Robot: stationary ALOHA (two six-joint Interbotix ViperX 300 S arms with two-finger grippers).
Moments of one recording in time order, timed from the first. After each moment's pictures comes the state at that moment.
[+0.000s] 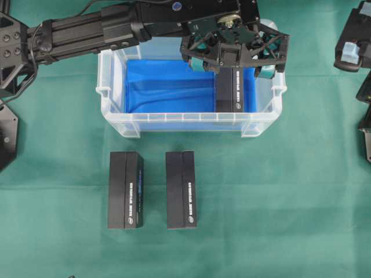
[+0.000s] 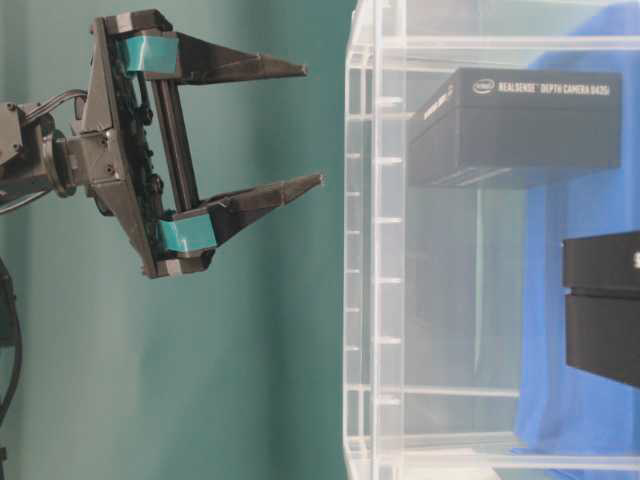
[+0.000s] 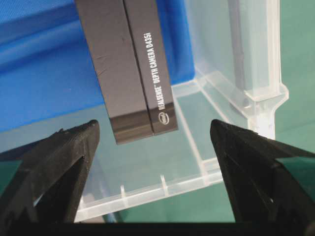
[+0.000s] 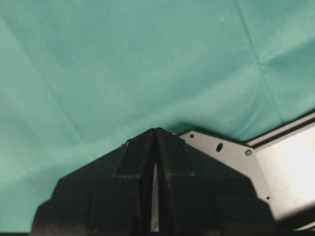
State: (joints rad) left arm 0.16 0.56 -0.79 0.04 1.51 -1.24; right arm -0.01 -0.62 0.50 -0.12 1.50 0.61
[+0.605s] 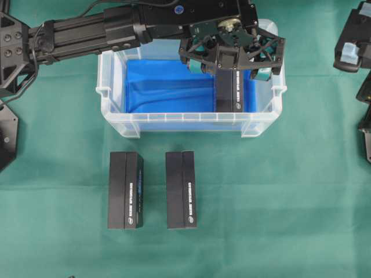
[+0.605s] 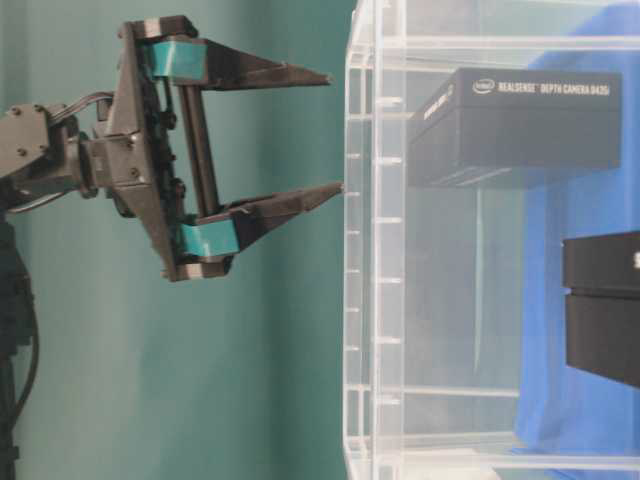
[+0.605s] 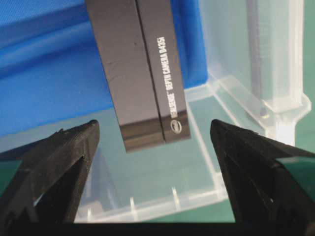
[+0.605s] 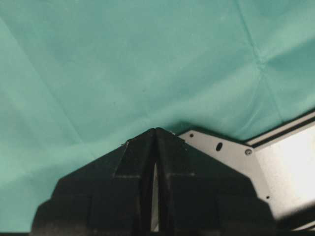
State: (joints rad) left arm 0.16 0.56 -0.73 0.04 1.49 -1.24; right arm -0.01 -0.62 0.51 -0.12 1.50 0.61
